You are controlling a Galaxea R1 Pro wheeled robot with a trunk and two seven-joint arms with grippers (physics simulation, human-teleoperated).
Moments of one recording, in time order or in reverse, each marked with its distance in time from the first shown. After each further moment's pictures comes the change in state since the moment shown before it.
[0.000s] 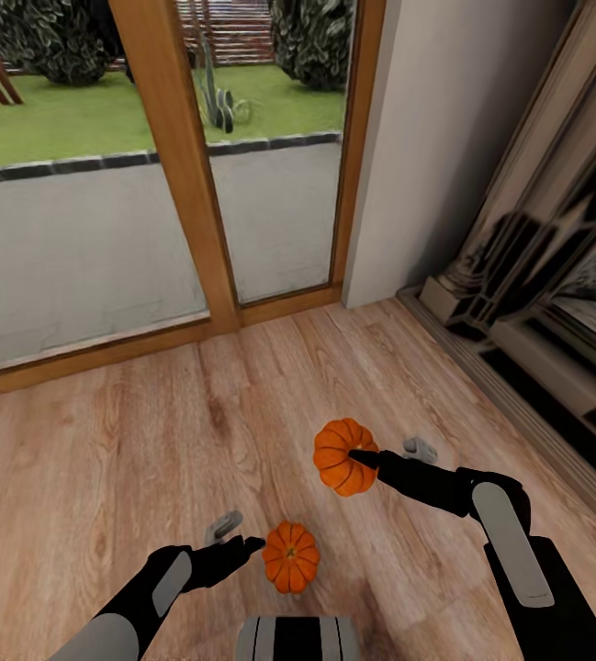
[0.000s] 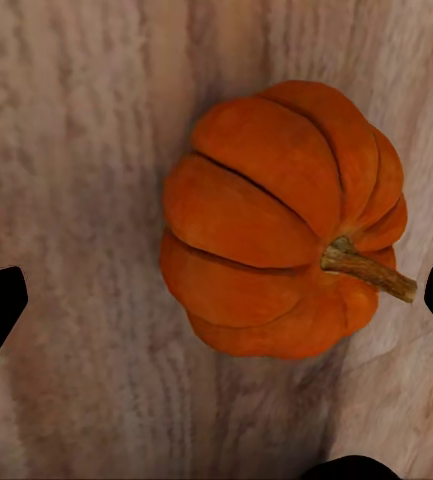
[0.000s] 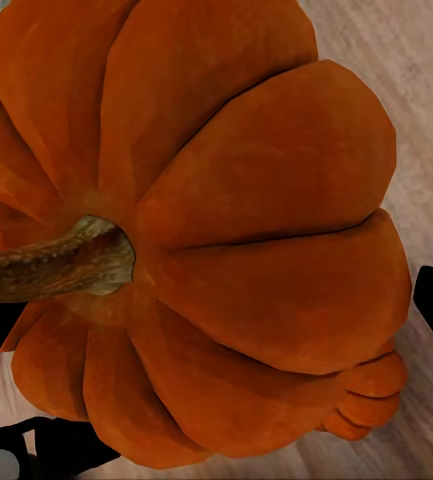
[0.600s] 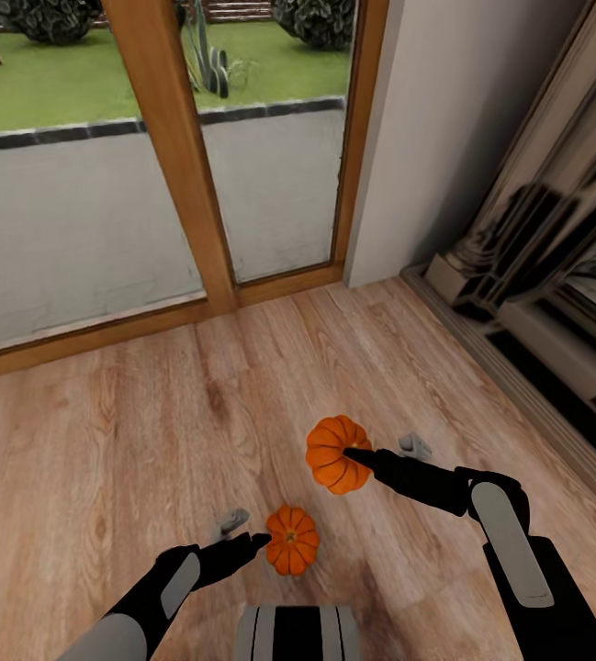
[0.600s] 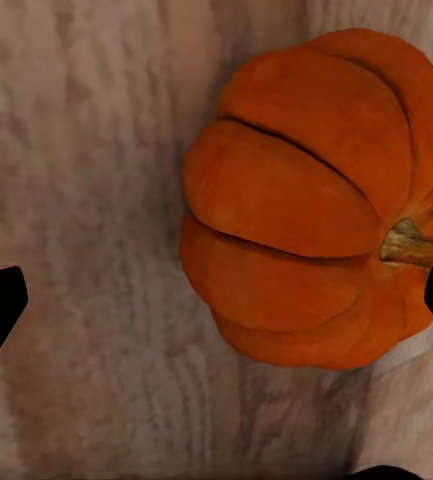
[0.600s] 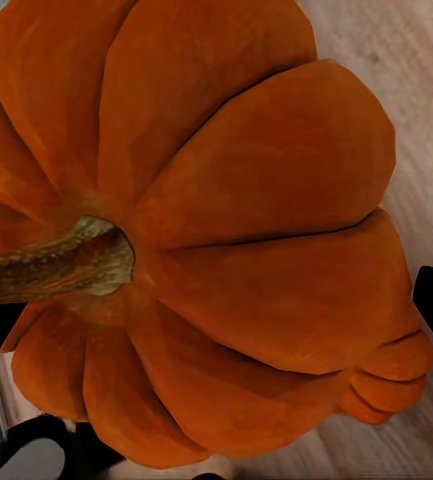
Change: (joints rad) left arm 0.000 -0.023 -0.030 0.003 -0.008 -0.084 0.003; right arm 0.000 0.000 0.007 -0.004 -0.007 0.007 0.065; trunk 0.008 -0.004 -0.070
